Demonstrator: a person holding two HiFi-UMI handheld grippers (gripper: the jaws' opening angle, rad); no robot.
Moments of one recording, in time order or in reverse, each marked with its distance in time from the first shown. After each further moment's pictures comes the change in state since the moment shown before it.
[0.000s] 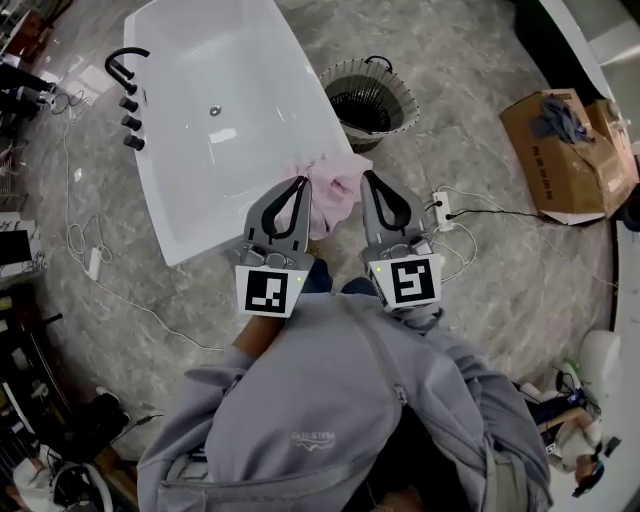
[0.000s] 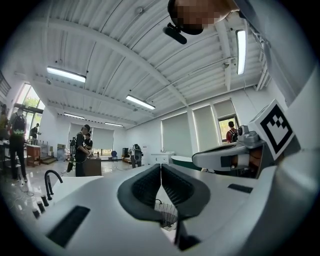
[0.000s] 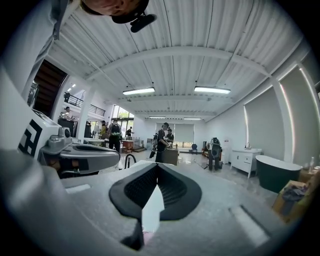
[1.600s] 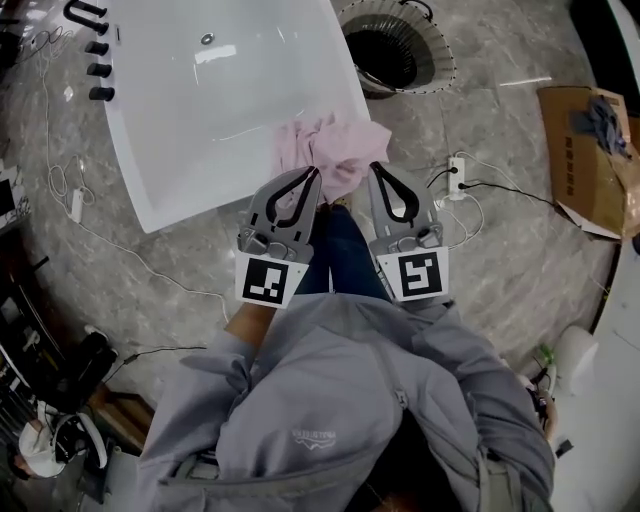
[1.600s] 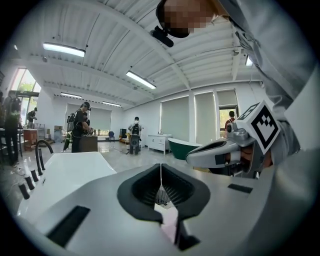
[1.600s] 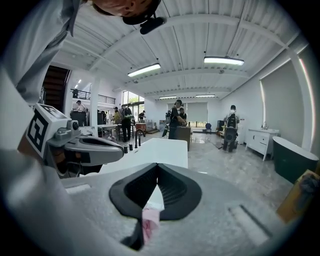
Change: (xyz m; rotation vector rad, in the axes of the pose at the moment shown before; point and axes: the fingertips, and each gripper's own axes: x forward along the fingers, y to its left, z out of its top) left arm 0.066 0.017 -0.146 0.012 0.214 -0.078; right arm 0.075 -0.024 -0.146 0.062 0.222 0.179
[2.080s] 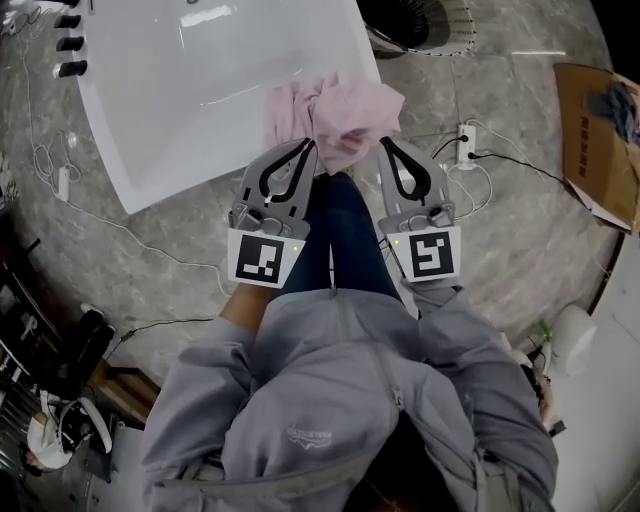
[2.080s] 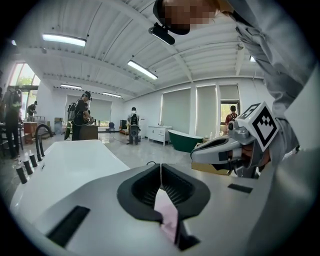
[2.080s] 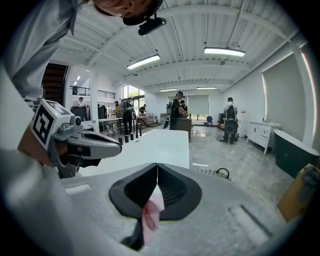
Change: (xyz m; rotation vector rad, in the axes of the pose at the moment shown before) left arm 0.011 0.005 -0.074 -0.025 0.074 -0.011; right arm 0.018 -0.002 -0.077 0.006 0.081 0.020
